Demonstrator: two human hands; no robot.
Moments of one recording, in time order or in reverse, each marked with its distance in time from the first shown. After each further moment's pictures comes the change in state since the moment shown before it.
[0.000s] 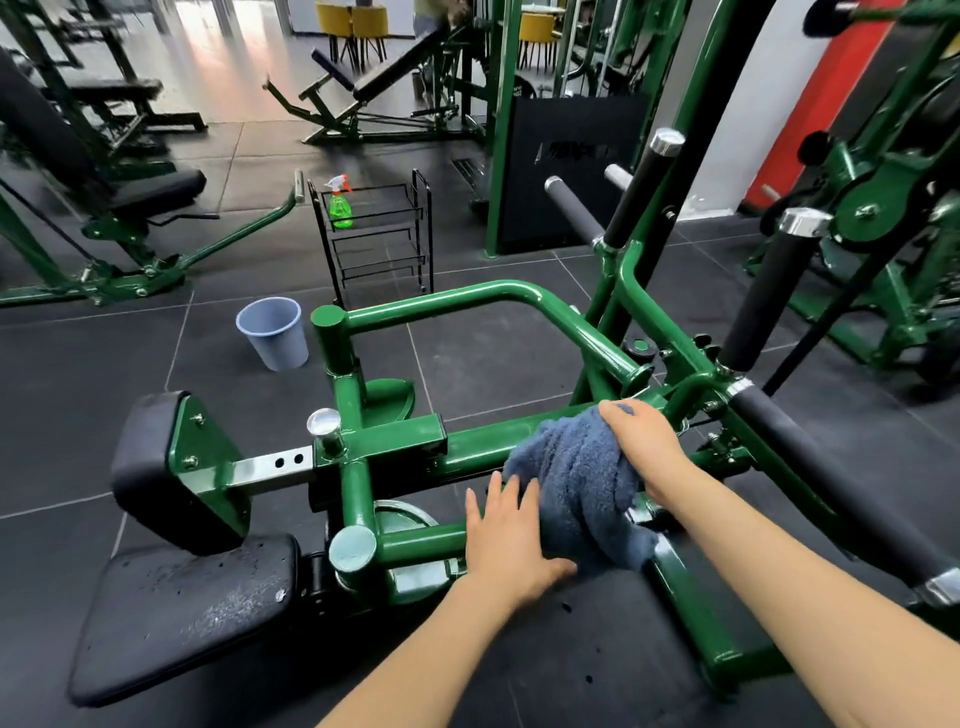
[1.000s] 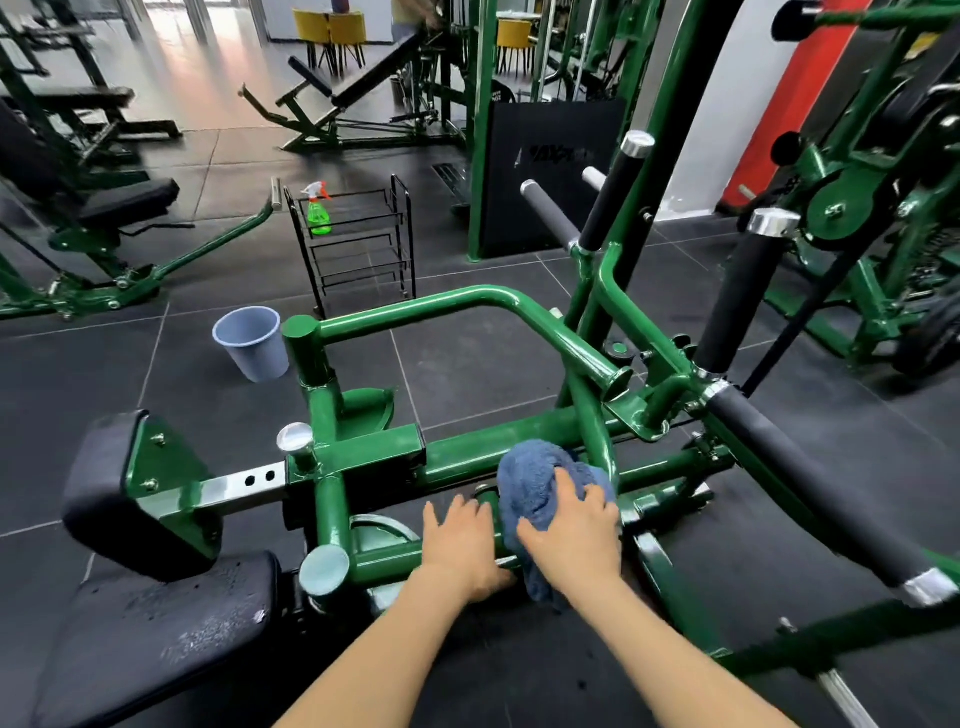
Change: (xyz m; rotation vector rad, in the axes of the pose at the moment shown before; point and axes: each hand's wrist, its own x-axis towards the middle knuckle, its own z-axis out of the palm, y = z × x) left_hand 0.023 -0.029 0.002 0.176 -0.180 -0.036; right_hand -0.052 0.056 0.055 -0.778 -0.031 0.106
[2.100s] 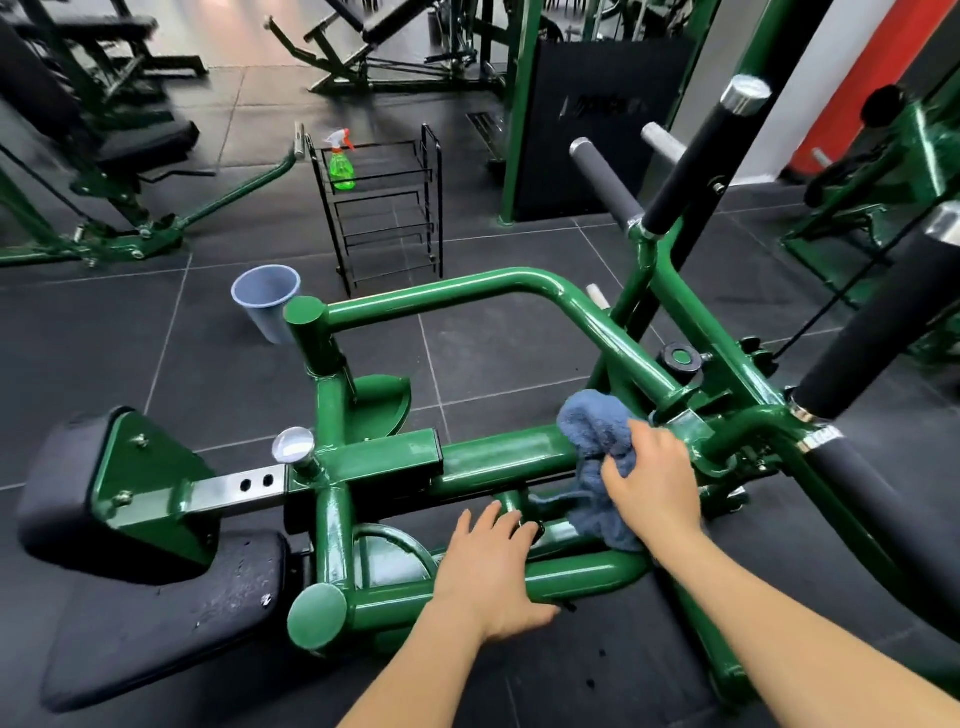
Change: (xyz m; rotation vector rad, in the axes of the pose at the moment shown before) left_hand 0.040 -0.008 0.012 -0.004 0.053 0.160; right_hand 0.134 0.031 -0.012 0.079 0.319 -0.243
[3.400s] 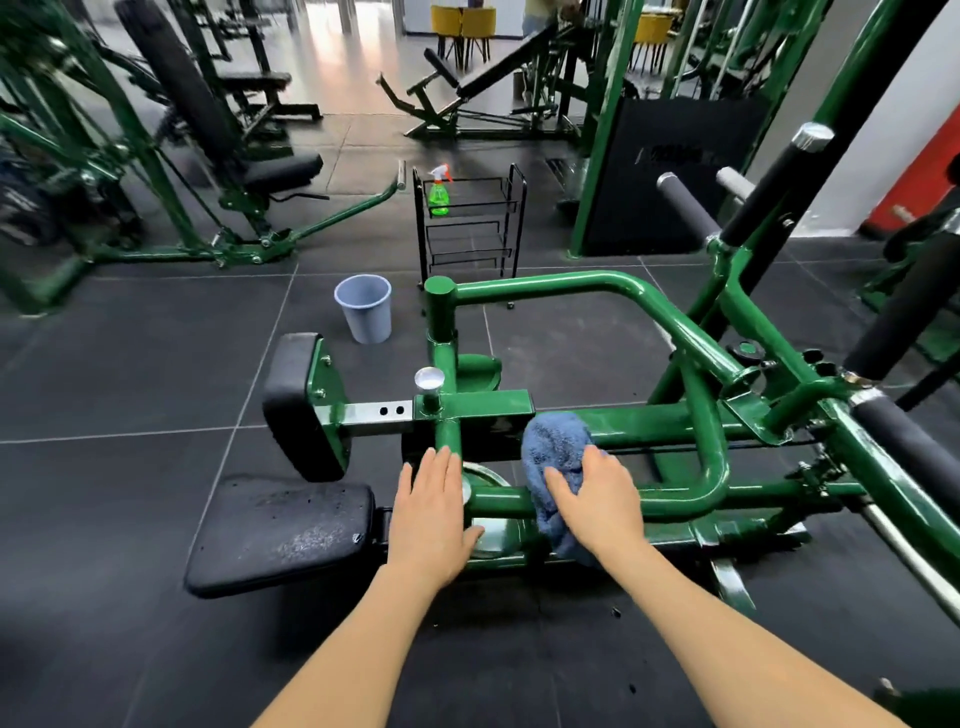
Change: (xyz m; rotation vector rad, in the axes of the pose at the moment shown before) left_hand -0.155 -0.079 0.001 0.109 0.278 -0.403; right_hand -0.136 -0.121 0.019 0.035 -0.167 -0.103
